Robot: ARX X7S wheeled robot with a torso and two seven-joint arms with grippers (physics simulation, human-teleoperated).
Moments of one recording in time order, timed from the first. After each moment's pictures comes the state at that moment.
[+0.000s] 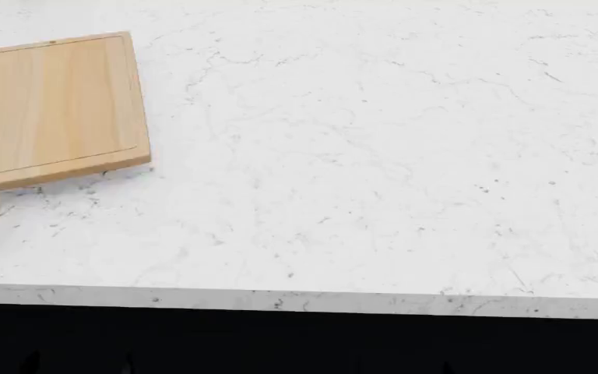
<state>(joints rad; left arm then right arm) 0.00 0.00 0.00 0.00 0.00 0.00 0.00 0.00 0.00 0.00 0.00 0.00 0.00 0.00</state>
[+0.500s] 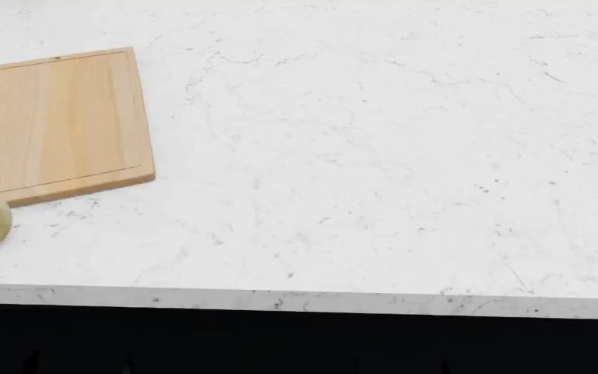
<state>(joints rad) -0.01 -0.07 0.09 -0.01 -0.07 0.01 -0.09 0.00 0.09 -0.11 -0.01 0.09 0.00 0.11</state>
